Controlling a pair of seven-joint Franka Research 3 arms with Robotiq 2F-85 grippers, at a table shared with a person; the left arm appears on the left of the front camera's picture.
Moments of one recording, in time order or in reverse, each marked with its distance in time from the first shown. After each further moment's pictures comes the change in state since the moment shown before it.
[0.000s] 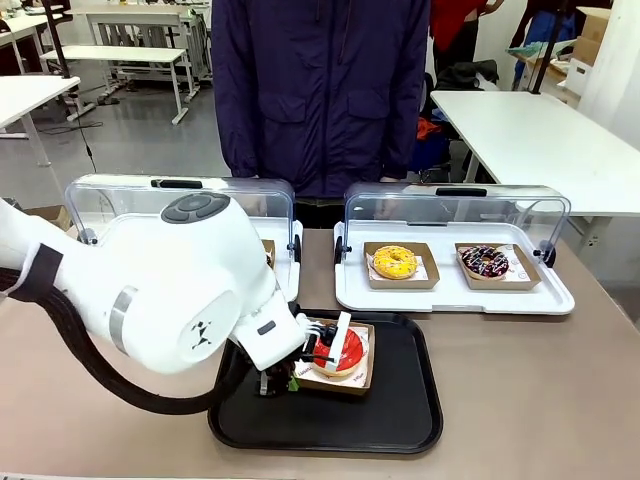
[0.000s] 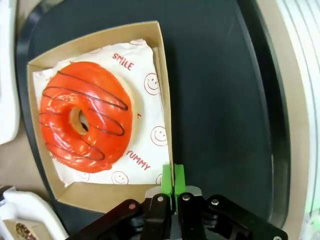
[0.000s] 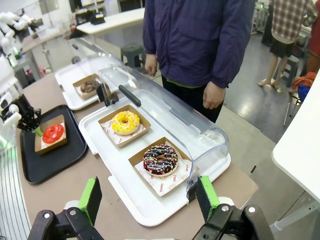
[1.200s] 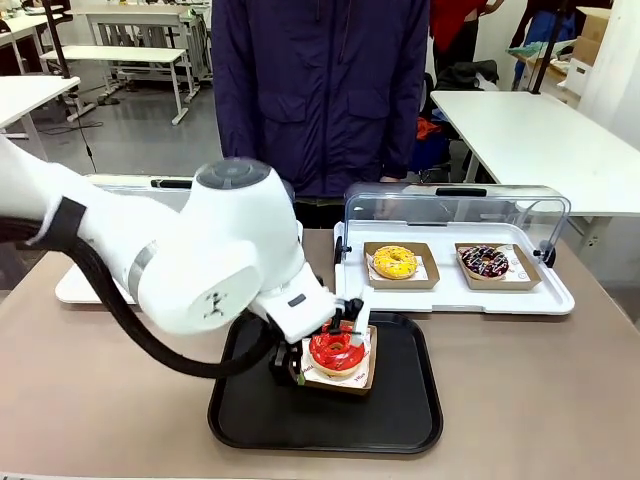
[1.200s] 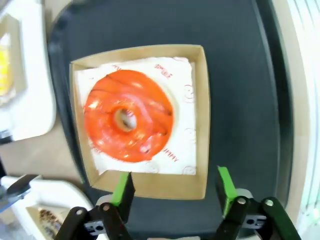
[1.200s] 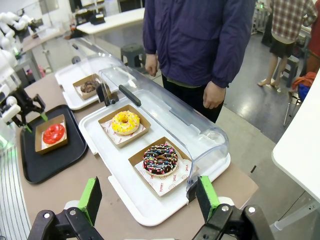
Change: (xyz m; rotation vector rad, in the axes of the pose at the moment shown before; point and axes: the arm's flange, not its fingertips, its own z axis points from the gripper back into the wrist) left arm 0.031 0.028 0.041 0.038 0.074 0.031; right arm 0.000 0.000 0.000 0.000 0.000 0.000
